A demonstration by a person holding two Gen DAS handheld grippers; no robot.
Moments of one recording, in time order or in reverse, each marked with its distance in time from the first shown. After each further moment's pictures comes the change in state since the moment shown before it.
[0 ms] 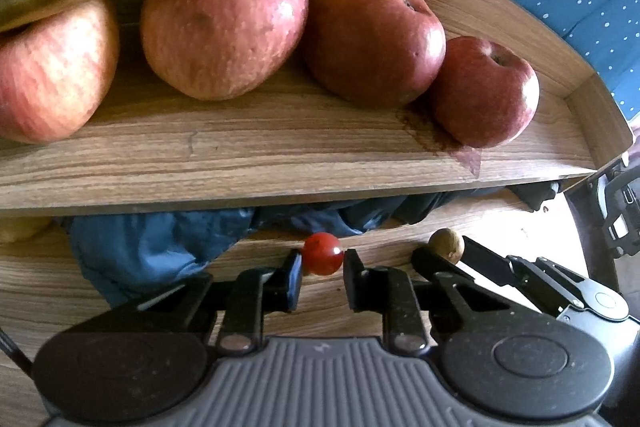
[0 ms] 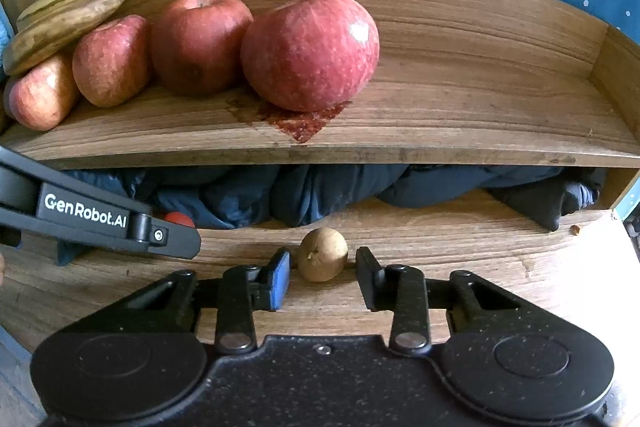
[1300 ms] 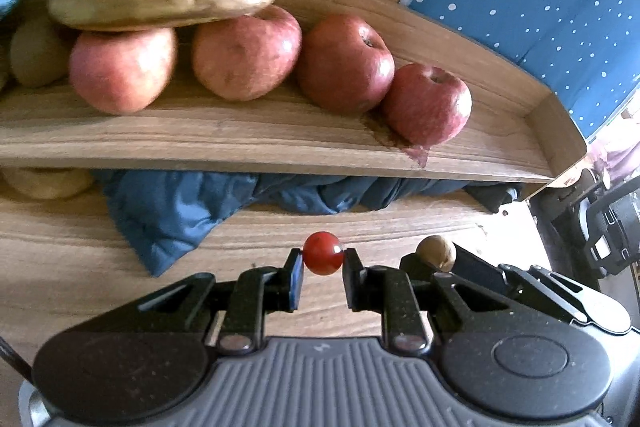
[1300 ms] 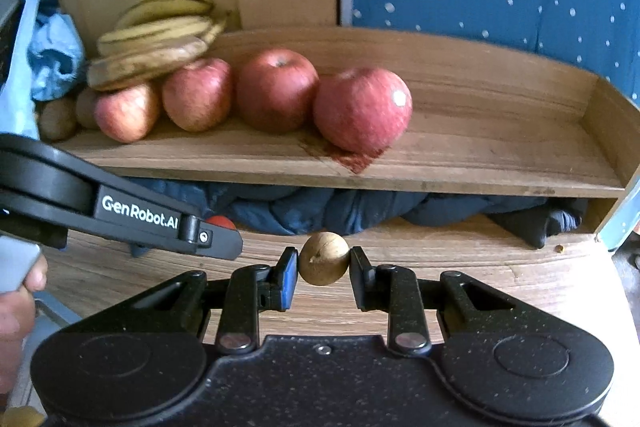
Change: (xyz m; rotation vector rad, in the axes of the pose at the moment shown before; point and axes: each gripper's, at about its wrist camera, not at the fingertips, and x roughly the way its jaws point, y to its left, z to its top) left arm -0.059 0.001 -0.039 -0.033 -0.108 -0.035; right arm -0.072 0.015 -0.005 -0.062 -0.100 0.067
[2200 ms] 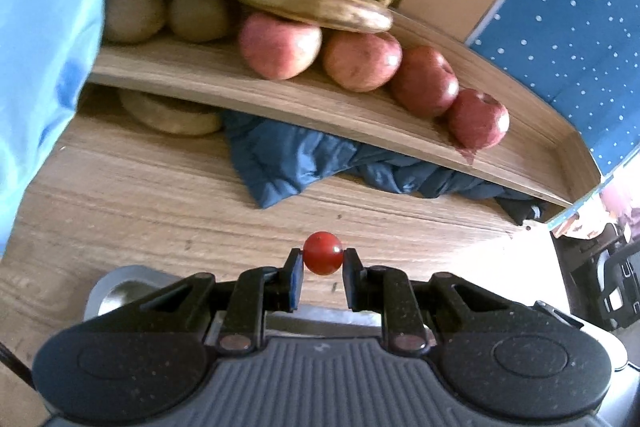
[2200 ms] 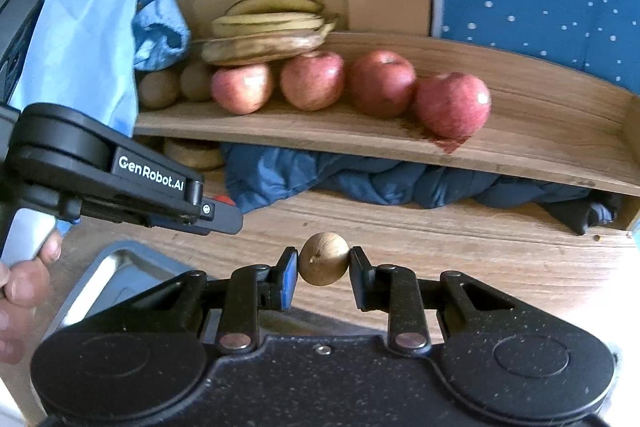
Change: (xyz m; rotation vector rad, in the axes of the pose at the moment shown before) left arm -0.070 0.043 -0.051 -0.159 -0.097 0.097; right arm -0.048 0.046 -0.034 -0.087 -0.015 0.148
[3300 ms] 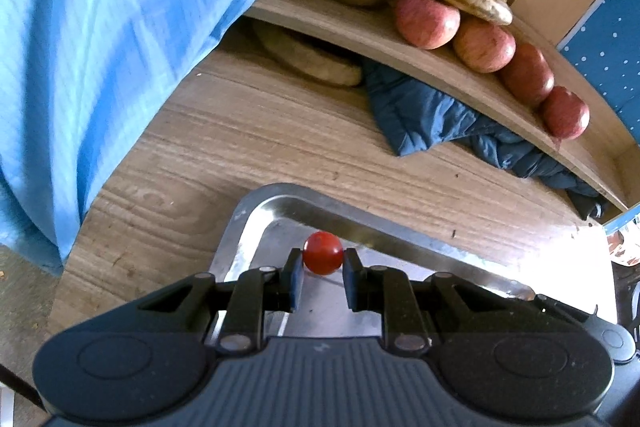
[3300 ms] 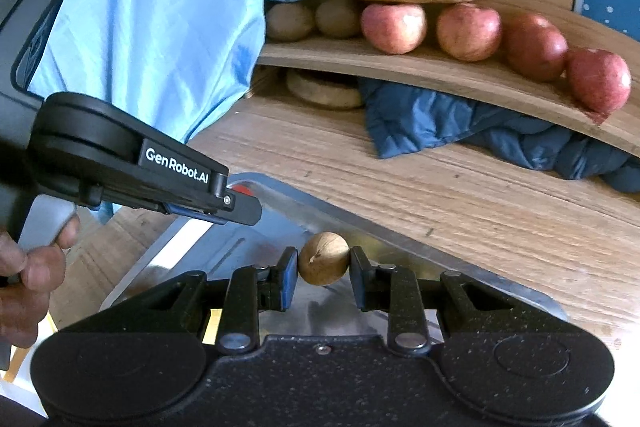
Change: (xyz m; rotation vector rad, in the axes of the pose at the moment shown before) left arm -0.030 0.067 -0.040 -0.123 0.028 0.160; right arm 0.014 0.074 -0.025 -0.122 0.110 0.239
